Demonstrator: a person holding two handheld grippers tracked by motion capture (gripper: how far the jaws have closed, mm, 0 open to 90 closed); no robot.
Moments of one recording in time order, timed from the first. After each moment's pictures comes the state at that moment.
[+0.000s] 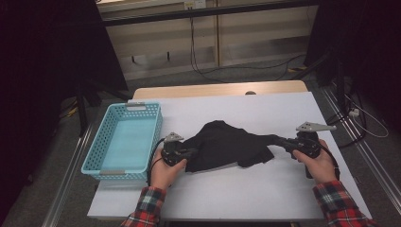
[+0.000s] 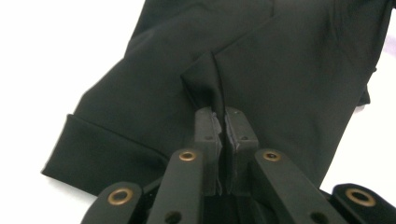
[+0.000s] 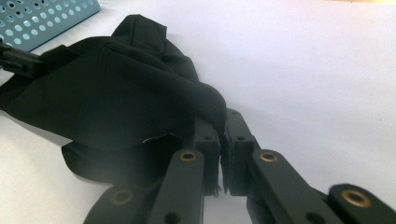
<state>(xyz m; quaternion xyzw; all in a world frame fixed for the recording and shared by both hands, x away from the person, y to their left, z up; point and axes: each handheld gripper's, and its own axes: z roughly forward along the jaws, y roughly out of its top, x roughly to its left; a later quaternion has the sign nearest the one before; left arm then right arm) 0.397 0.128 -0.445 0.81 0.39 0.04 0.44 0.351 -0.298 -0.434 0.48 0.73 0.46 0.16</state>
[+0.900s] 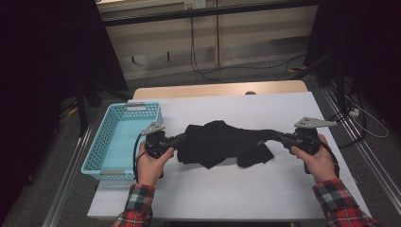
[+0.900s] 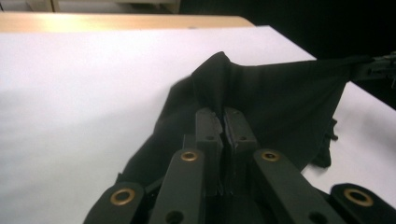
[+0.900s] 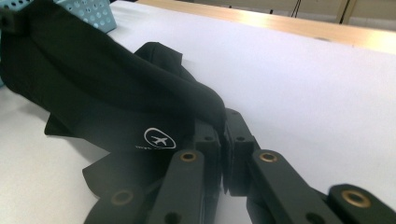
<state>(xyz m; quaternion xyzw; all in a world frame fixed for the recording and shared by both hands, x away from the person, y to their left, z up) 0.399 0.160 -0.394 0.75 0.40 0.08 0.52 0.350 -0.285 -0.406 0.45 0.74 0.47 0.19</state>
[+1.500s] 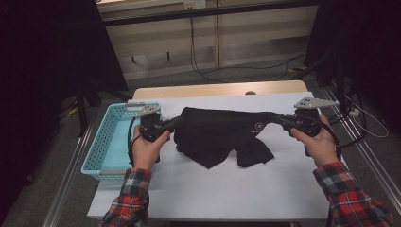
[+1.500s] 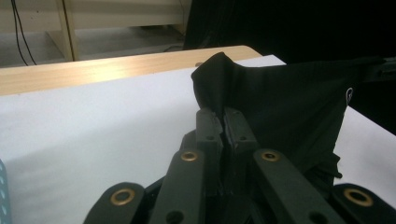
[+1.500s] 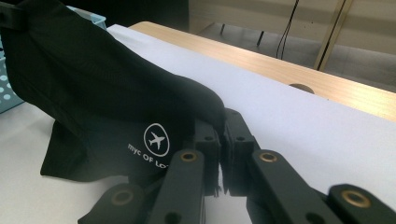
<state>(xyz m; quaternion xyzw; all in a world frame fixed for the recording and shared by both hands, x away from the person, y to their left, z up) 0.421 0.159 -0.350 0.74 0.39 0.11 0.53 0.374 -0.281 -0.358 0.43 0.73 0.48 0.21</state>
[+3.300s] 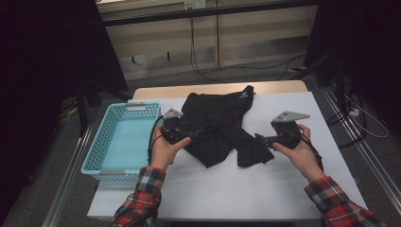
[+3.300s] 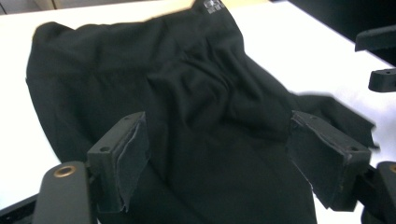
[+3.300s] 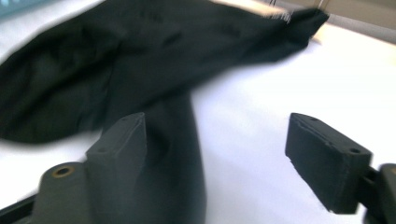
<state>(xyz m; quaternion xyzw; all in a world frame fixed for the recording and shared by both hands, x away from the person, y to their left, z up) 0.430 0.116 -0.399 0.79 0.39 0.09 0.46 0.376 -0.248 -0.415 0.45 0.77 0.39 0.23</state>
